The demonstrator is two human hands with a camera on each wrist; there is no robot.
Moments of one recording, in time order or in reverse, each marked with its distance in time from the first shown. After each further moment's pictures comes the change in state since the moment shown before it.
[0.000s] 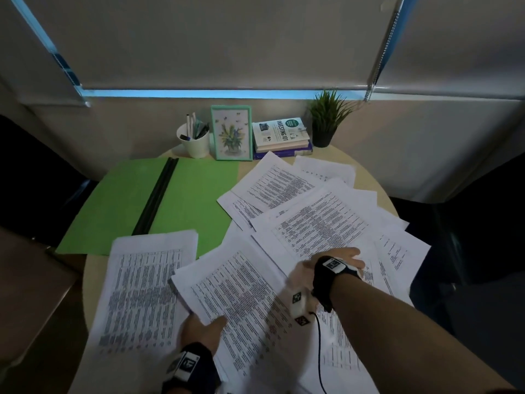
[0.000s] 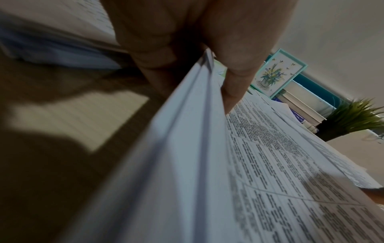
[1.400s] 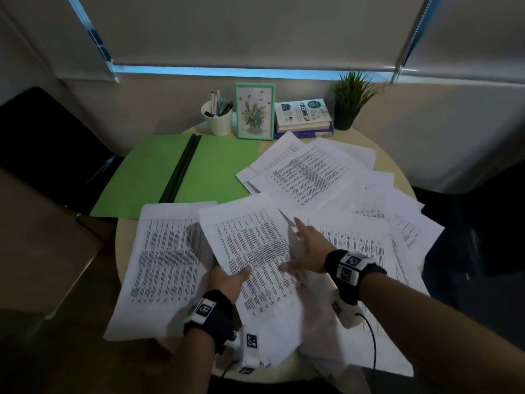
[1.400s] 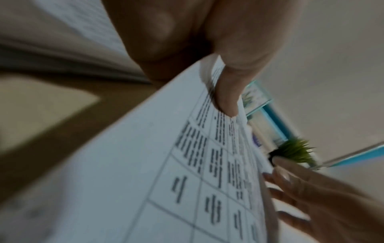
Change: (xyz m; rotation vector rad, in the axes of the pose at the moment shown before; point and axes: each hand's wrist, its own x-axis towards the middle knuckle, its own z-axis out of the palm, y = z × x) left_hand -0.042 0.036 -0.014 -0.145 -0.102 0.174; right_hand -0.049 0.030 0.016 -0.411 -0.422 -1.077
